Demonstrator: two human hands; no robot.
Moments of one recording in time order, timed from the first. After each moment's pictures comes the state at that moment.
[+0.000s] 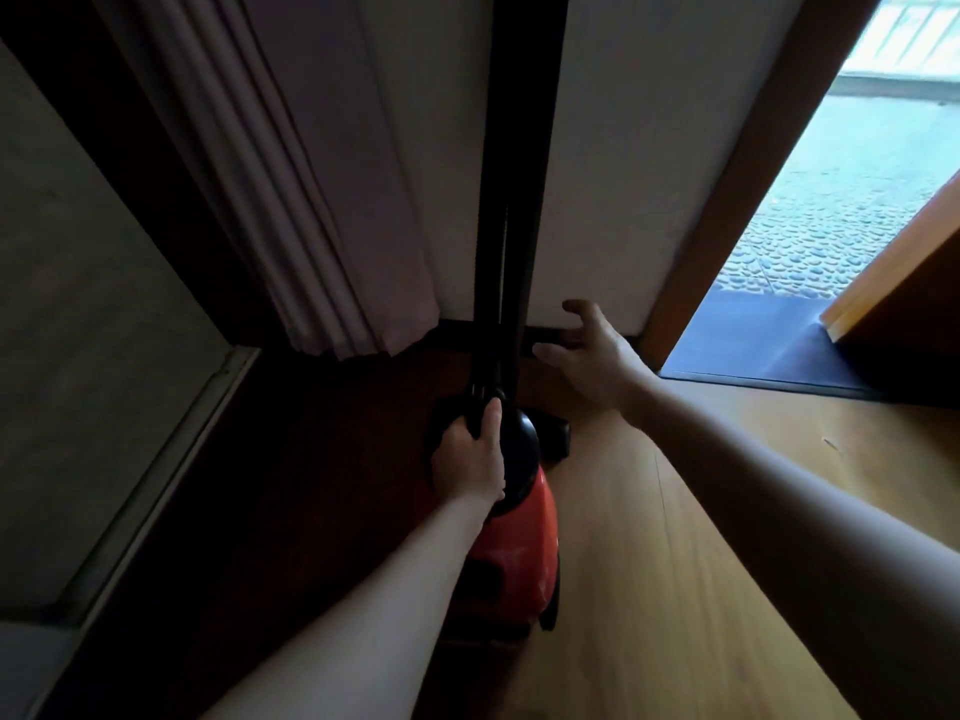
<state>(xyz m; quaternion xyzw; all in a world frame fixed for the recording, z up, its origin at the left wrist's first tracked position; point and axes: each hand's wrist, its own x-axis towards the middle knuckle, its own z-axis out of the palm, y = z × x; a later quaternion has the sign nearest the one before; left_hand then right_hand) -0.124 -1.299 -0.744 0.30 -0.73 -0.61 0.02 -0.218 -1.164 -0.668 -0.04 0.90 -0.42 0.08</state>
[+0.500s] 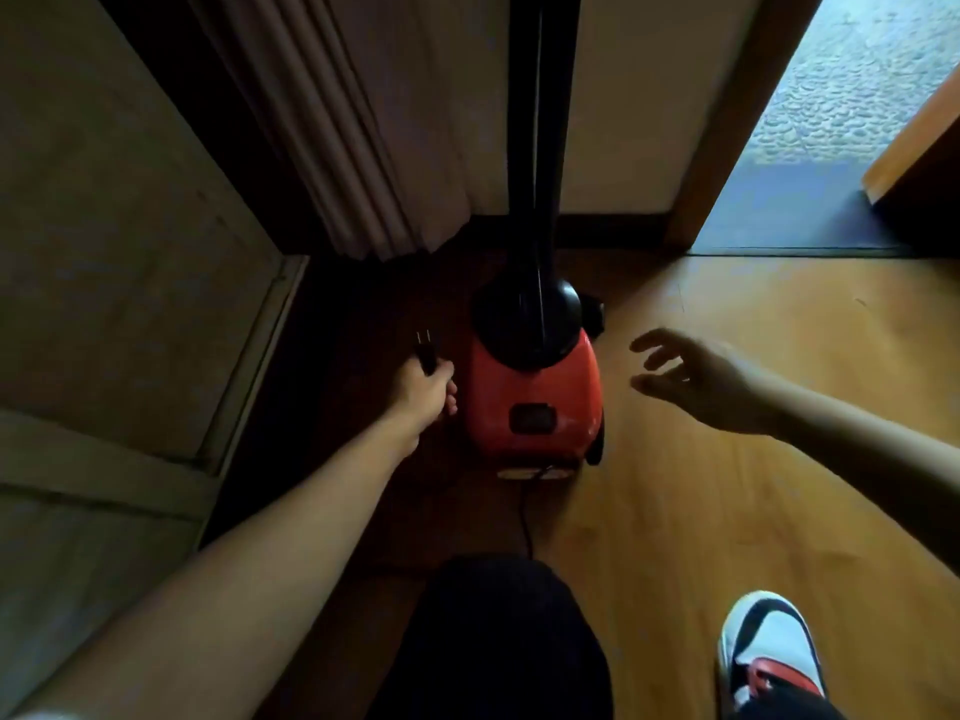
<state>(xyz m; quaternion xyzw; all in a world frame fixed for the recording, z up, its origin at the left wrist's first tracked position) -0.029 -1.410 -0.756 0.30 -0.75 -0.58 -0.07 -0.045 -1.102 -0.685 -0.11 0.93 -0.27 0.20</state>
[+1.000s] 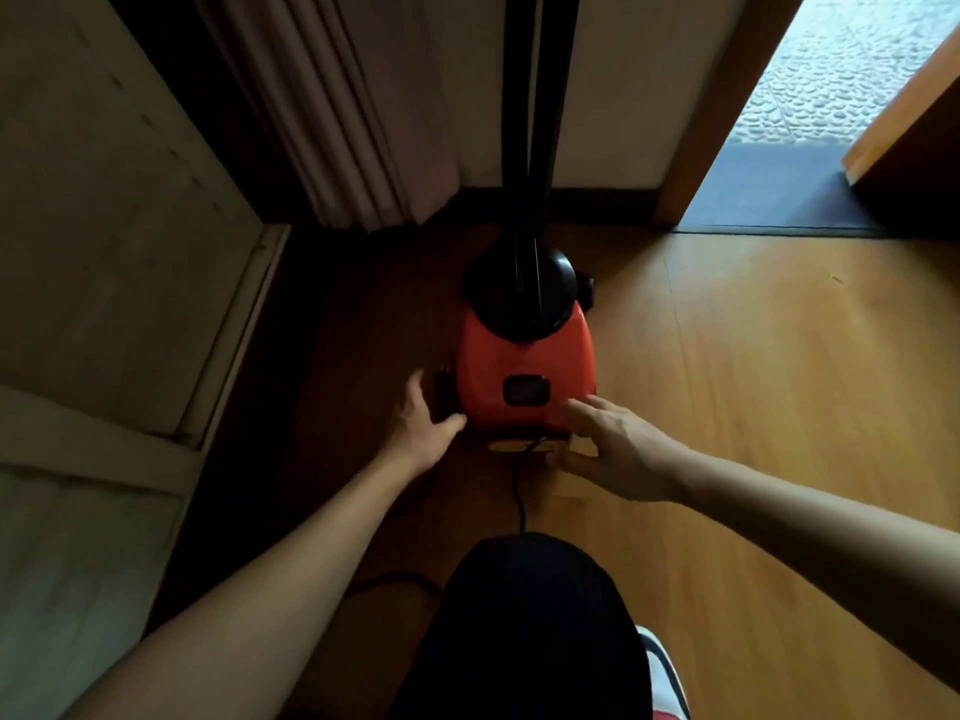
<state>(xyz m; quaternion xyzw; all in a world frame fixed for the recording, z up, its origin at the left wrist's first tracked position) 0.030 -1.414 -0.791 0.22 -0.85 -0.44 -0.19 0.028 -1.156 -0.733 -0.23 0.90 -0.25 0.26</state>
